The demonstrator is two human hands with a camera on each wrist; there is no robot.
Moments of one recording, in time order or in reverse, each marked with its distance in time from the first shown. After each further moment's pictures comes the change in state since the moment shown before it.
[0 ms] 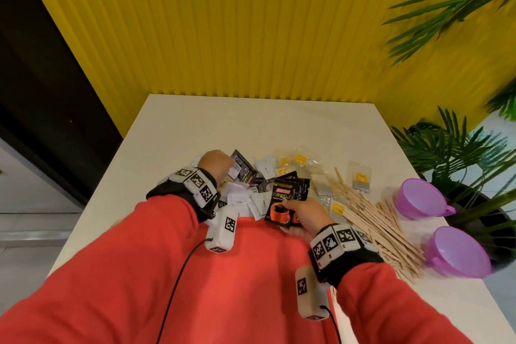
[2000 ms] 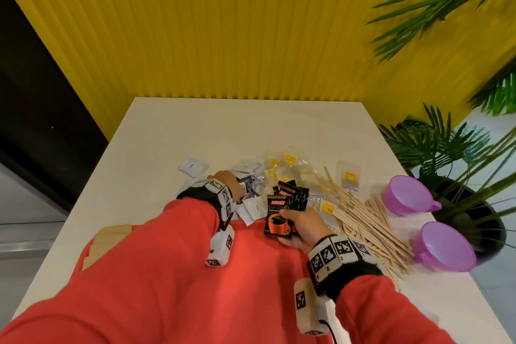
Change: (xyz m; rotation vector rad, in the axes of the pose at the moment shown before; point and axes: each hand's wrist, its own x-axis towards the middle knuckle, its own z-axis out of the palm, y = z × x) left_hand 0.012 0.000 0.056 0.524 -0.180 0.021; right_hand 0.004 0.016 -0.020 -0.003 0.042 0.023
